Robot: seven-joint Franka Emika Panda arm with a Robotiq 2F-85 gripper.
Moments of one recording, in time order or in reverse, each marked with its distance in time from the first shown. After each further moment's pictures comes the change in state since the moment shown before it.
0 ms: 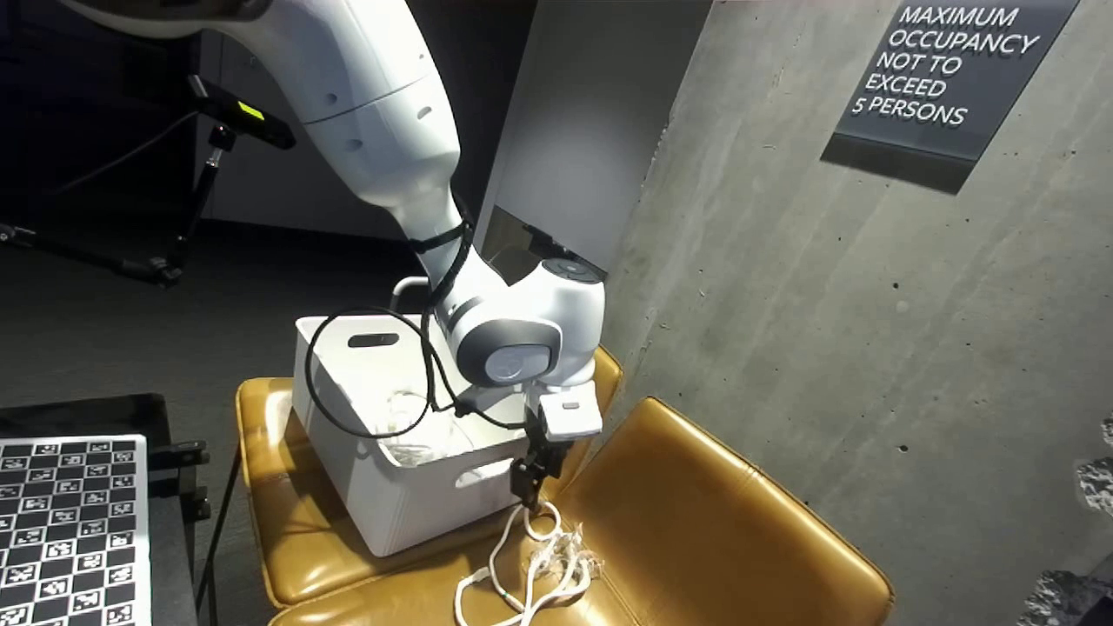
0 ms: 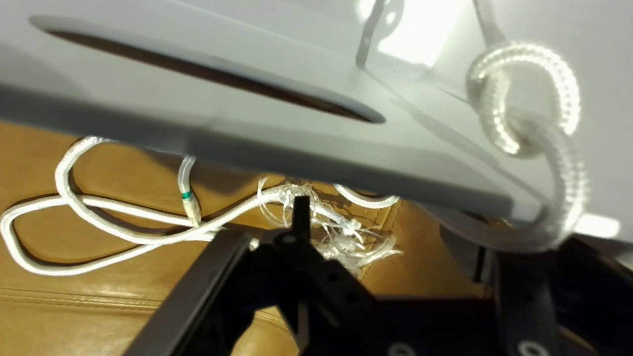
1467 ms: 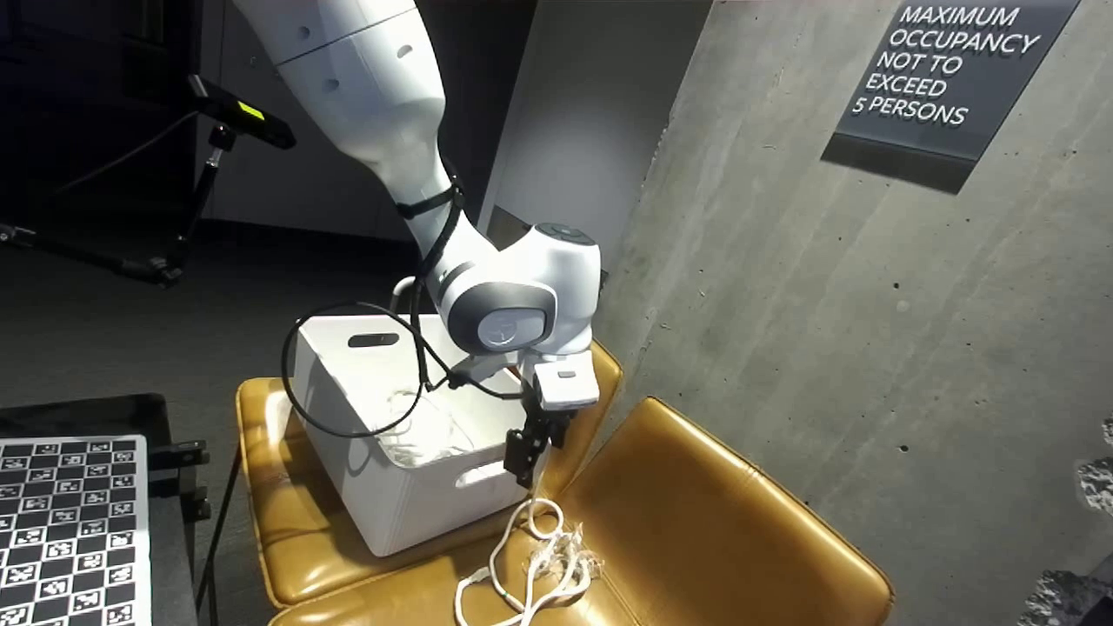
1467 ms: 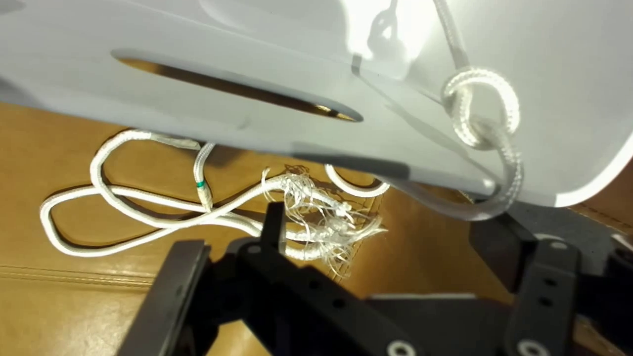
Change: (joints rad) arm 0.048 -0.110 -0.035 -0.096 0.000 0.000 0.024
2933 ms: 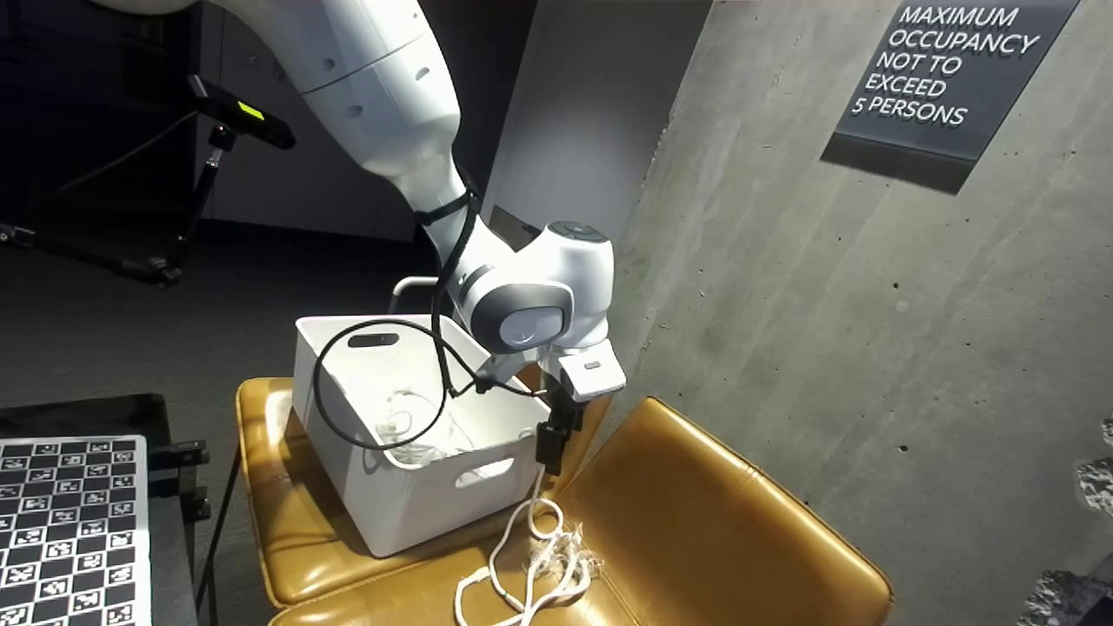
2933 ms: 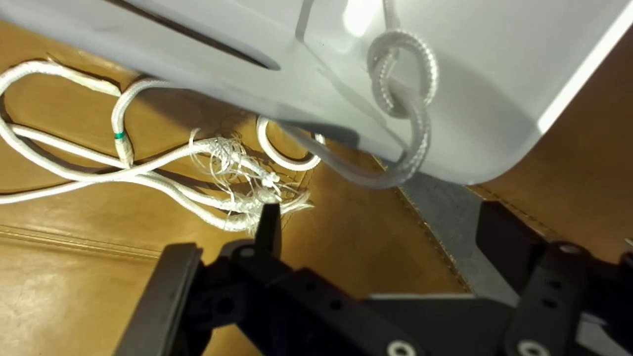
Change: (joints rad) arm -0.013 0.068 0.014 0.129 0.003 0.013 -0.136
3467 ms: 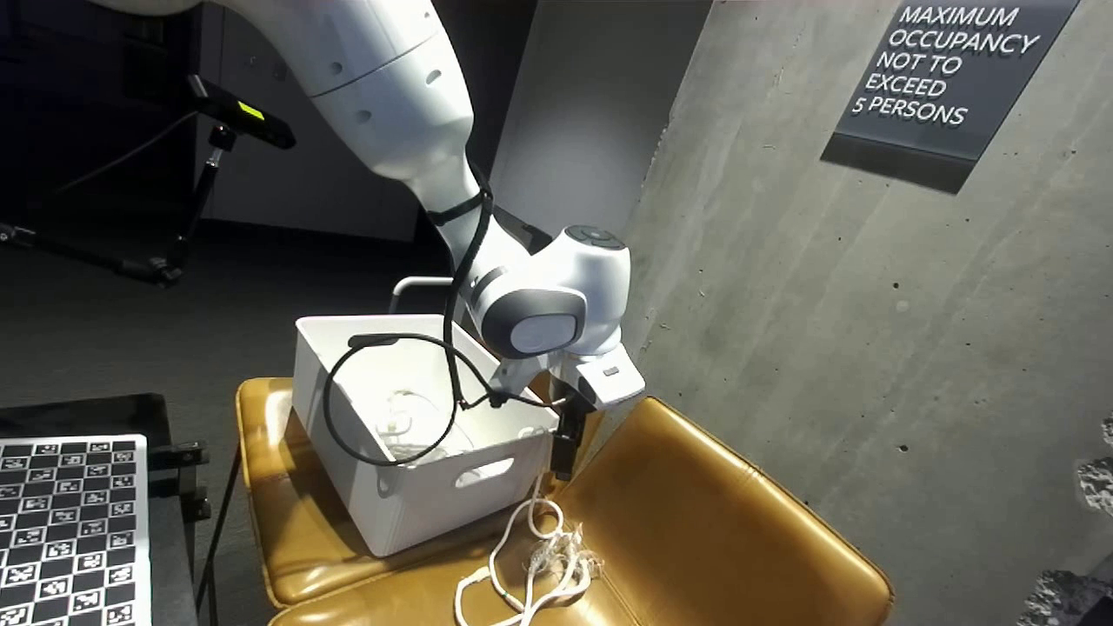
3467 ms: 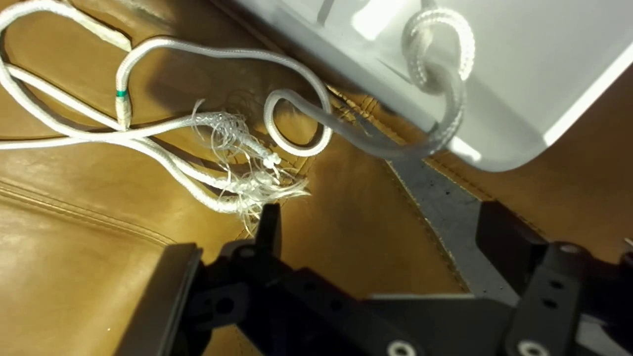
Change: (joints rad) arm -0.076 0.003 0.061 0.026 0.000 -0.026 -0.179
